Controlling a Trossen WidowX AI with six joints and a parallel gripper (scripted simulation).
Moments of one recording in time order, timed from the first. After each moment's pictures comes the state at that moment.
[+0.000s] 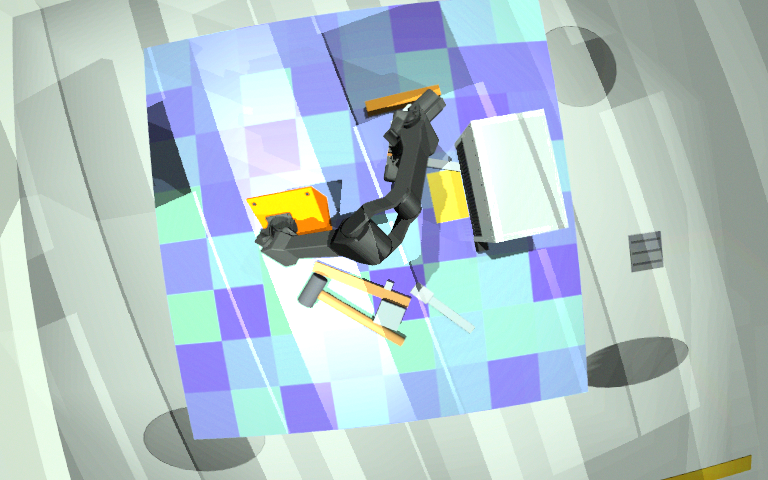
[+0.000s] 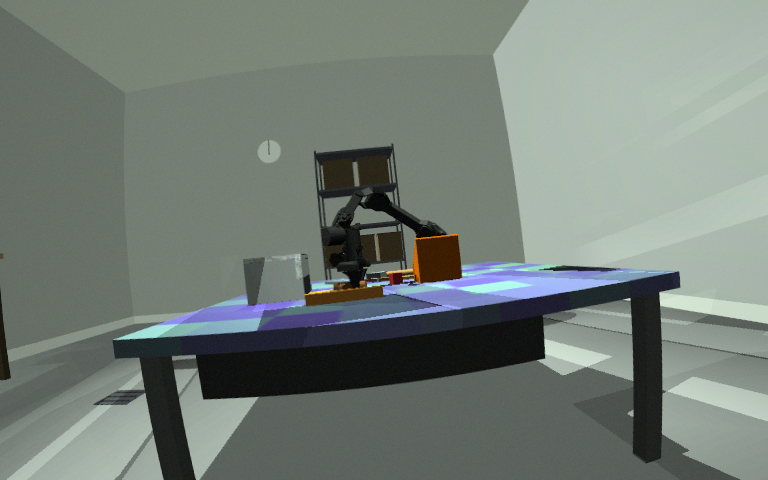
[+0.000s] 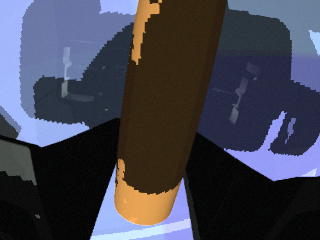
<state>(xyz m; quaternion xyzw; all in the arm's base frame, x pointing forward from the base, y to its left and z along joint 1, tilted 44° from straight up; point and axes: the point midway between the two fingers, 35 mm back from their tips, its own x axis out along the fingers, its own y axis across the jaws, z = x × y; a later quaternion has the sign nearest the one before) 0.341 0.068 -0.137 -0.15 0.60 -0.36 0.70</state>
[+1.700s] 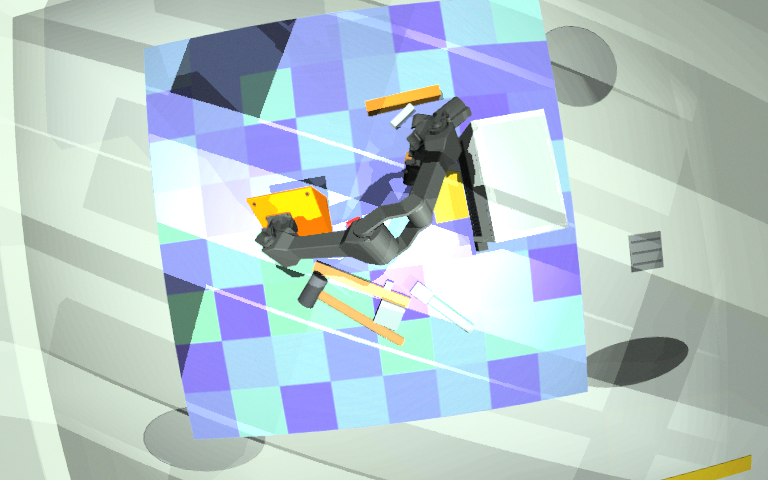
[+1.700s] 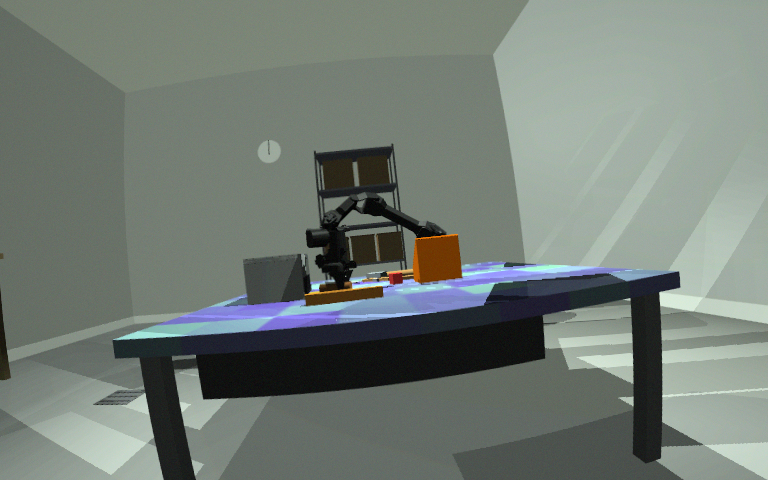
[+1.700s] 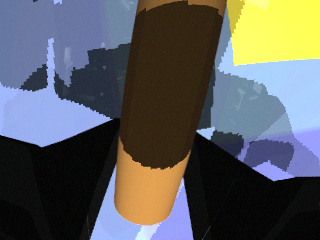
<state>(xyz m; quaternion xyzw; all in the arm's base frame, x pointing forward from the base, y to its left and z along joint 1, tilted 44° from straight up) 0.390 0.055 -0.123 -0.15 0.60 -0.36 0.70</state>
